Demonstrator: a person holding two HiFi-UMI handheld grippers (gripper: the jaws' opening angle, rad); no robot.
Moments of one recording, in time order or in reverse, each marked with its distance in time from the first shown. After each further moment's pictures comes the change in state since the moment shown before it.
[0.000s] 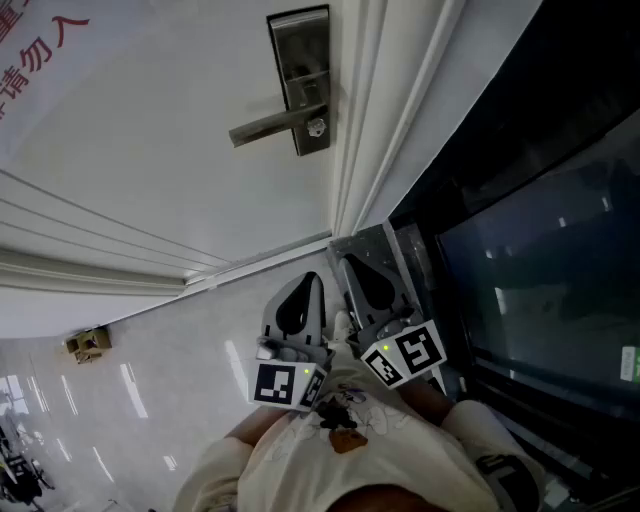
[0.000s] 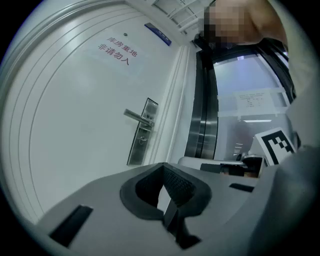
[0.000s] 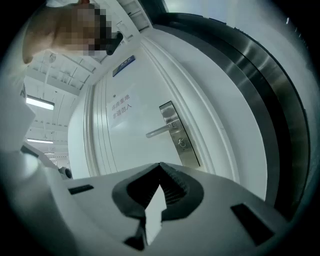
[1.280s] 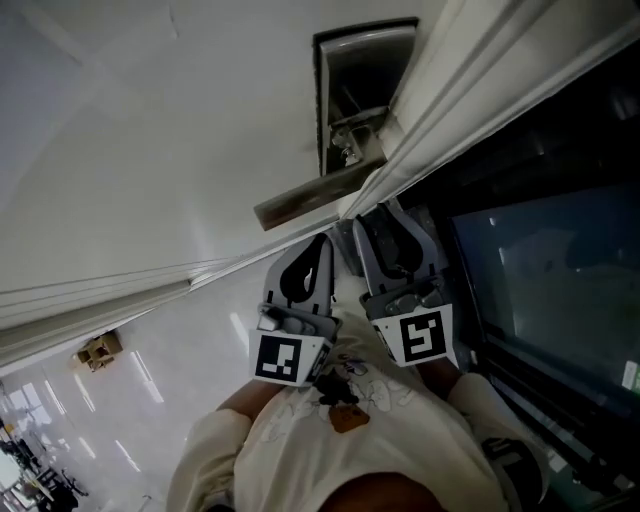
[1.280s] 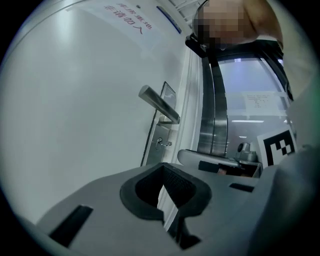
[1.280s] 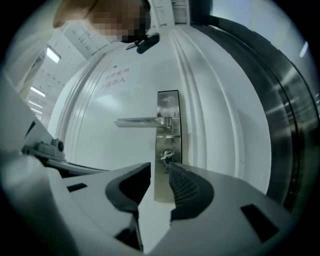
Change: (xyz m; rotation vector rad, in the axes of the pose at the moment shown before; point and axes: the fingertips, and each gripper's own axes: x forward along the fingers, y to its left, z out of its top) left arm 0.119 0.088 0.026 0.015 0.036 -0.134; right arm 0.133 -0.055 0.034 -0.409 -0.037 -0.177
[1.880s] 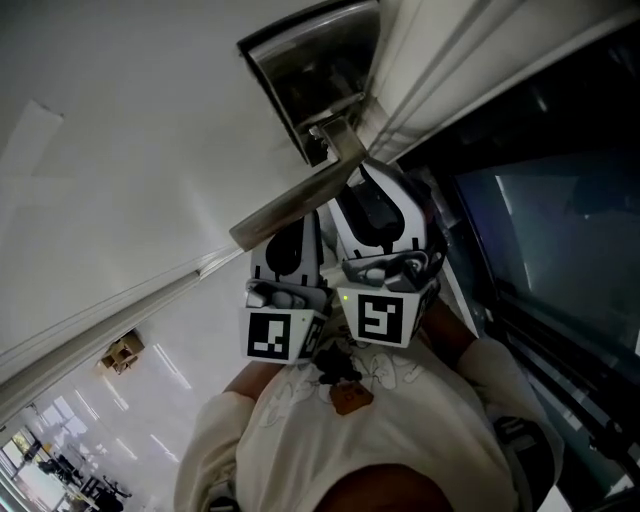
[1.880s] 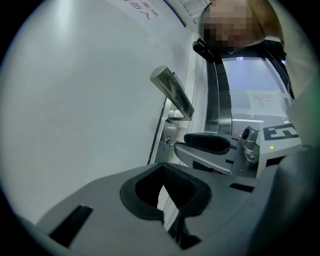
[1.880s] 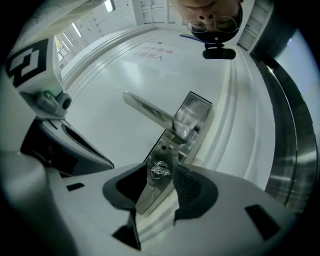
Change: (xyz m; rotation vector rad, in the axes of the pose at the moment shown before) left arm 0.031 0.021 0.004 -0.011 0.040 -0.015; right arm 0.040 -0.004 0.014 -0.533 0.065 -0.115
